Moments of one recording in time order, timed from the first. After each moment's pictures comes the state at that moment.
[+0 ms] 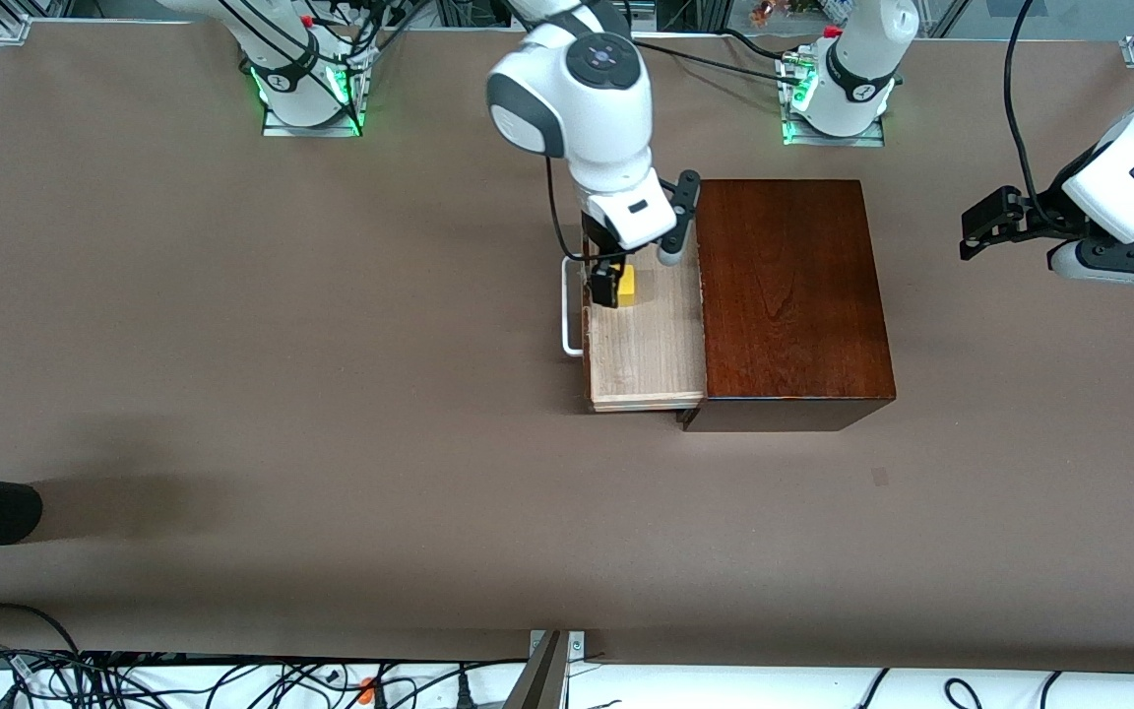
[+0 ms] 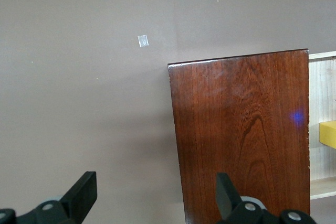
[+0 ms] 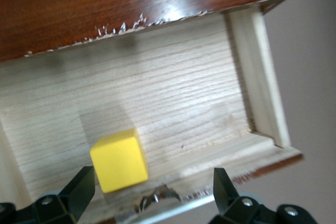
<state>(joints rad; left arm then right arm) -0.08 0.05 0.00 -1.55 -0.02 1.55 0.01 0.87 0.67 0.06 -1.26 -0.15 2.09 -0.34</state>
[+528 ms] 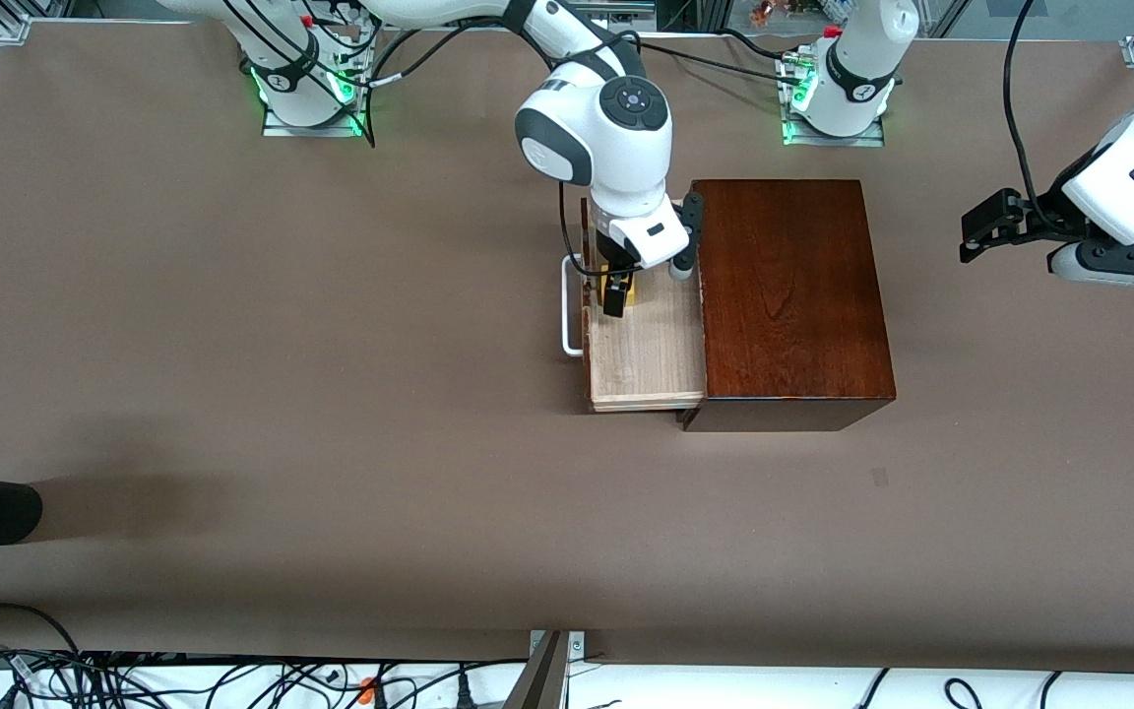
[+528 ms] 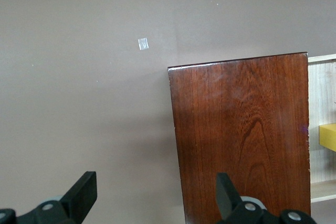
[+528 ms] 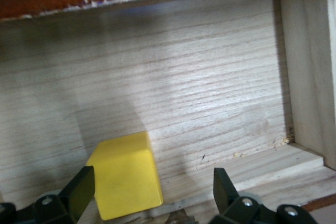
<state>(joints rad) -0.08 0.05 0.00 -1.55 -0.02 1.57 0.01 0.89 0.74 0.06 -1.24 -0.18 2.09 -0.36</state>
